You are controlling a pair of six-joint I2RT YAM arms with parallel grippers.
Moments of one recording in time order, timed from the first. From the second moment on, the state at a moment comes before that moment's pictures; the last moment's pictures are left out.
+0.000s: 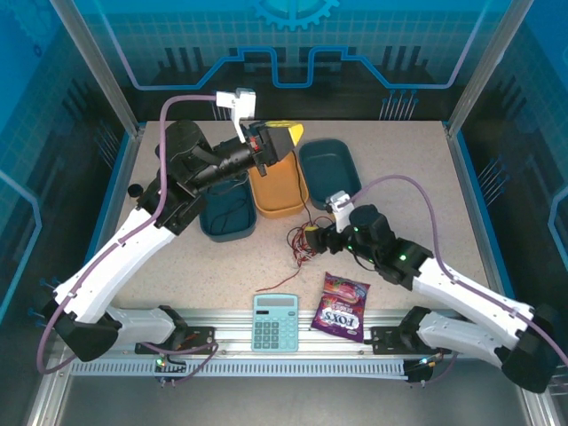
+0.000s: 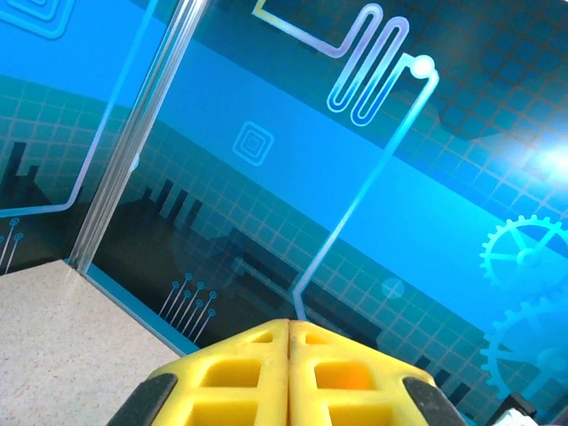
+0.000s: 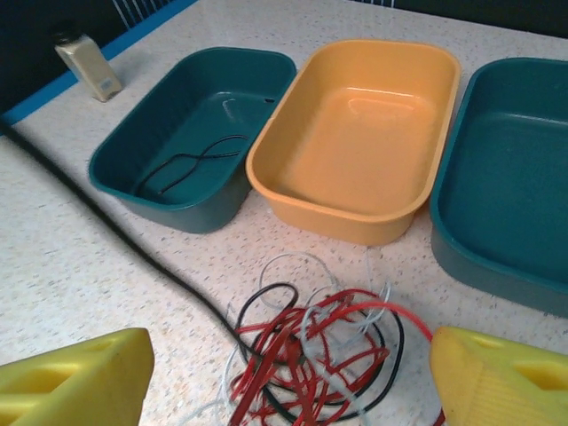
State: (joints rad) left arm -0.63 1.26 1.48 0.00 0.45 -0.61; right arm 0.78 1.00 0.72 -0.22 0.08 0.20
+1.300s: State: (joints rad) left arm -0.43 1.15 1.67 -0.01 0.44 -0.56; right arm 0.68 1.23 0.53 -0.12 0.30 0.38
